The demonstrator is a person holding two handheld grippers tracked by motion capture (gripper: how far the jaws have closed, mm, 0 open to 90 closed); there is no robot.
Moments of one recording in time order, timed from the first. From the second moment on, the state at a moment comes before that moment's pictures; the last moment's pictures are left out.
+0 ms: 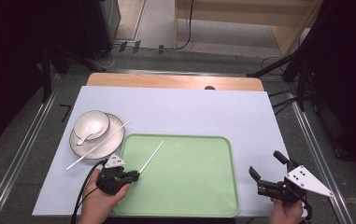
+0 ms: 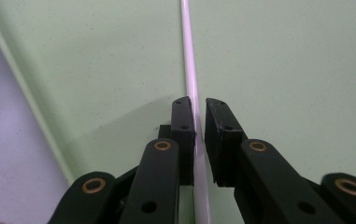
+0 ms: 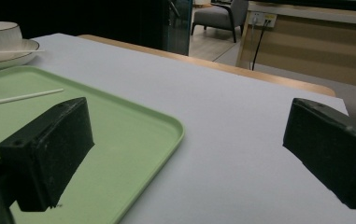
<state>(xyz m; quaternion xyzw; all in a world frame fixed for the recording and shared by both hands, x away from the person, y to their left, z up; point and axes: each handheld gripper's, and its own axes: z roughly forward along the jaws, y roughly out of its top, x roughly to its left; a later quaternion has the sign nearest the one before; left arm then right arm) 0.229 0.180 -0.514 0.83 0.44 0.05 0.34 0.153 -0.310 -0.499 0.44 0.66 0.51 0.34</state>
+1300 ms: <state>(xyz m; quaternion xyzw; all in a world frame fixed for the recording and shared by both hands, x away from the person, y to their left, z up) 0.259 0.186 -0.515 0.82 0.45 0.08 0.34 0.156 -0.308 -0.502 0.44 0.67 0.51 0.33</state>
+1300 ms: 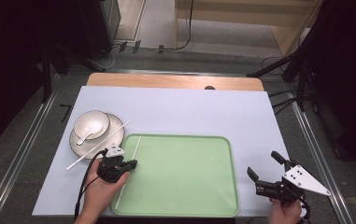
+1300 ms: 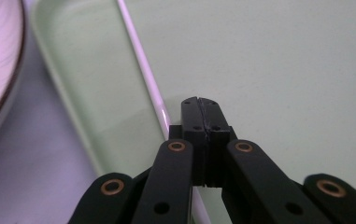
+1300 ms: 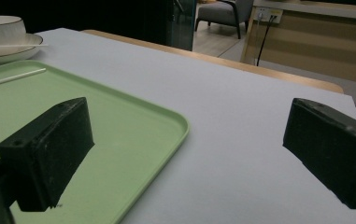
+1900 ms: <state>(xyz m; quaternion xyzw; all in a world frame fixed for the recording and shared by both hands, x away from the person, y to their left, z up) 0.260 0.191 -0.515 0.83 0.43 0.09 0.34 0.156 -0.307 -0.502 0.43 0.67 0.51 0.33</state>
